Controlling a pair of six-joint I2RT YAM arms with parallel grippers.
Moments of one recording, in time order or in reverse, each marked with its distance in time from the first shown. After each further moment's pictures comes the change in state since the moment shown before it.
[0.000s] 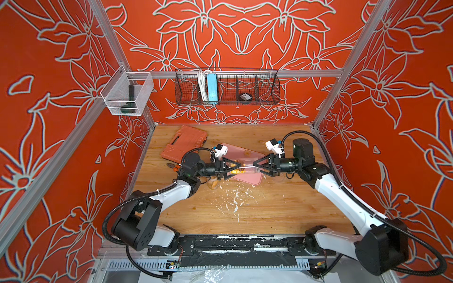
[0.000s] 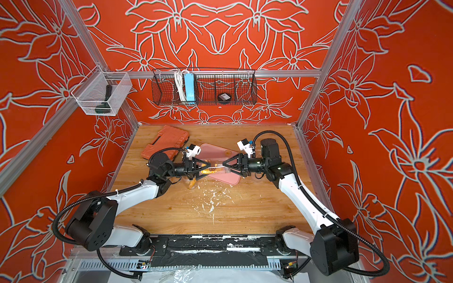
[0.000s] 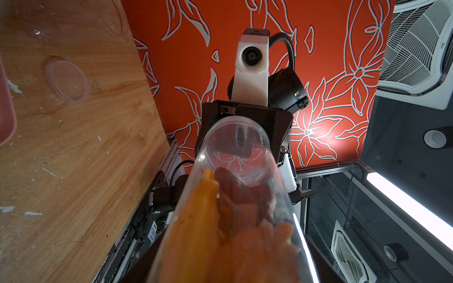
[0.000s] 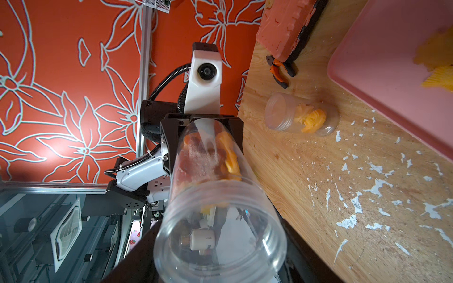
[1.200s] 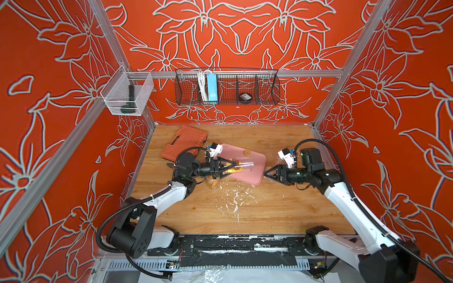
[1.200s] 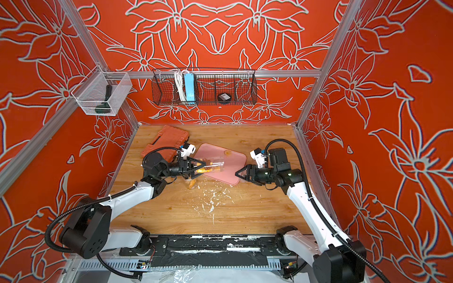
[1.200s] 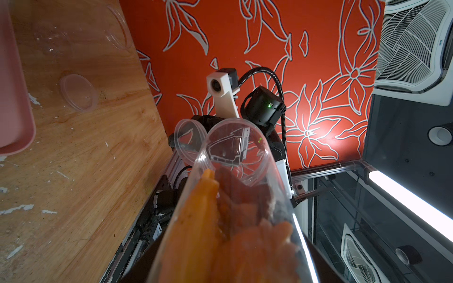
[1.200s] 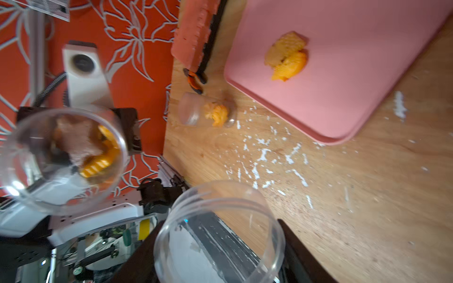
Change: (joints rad) left arm 0.057 -0.077 -0.029 -0.049 0.025 0.039; right arm -0.084 -0.166 -0.049 -0.502 0.370 -0.370
